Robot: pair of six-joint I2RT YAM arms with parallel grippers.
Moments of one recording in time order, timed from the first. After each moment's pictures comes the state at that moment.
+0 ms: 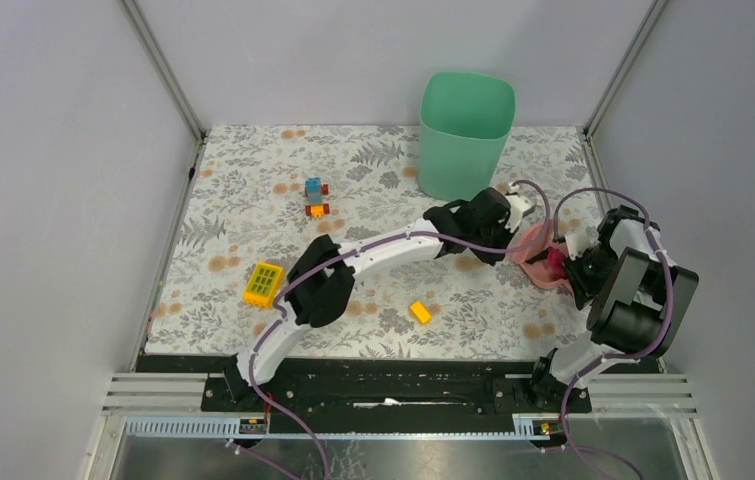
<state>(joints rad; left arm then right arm) -1.03 2.36 2.10 -0.43 0.14 -0.20 -0.47 1.60 0.98 -0.97 -0.04 -0.87</state>
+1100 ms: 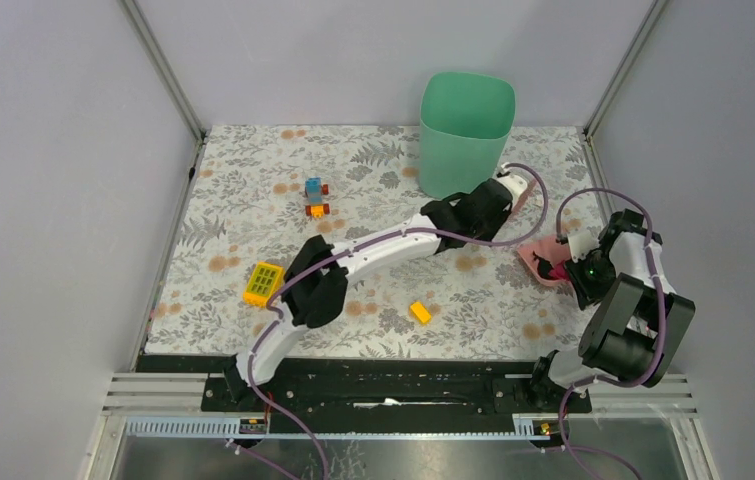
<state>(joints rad) -1.06 2.28 2.12 -0.48 -0.21 -0.15 -0.48 1.45 0.90 -0.93 -0.04 -0.87</state>
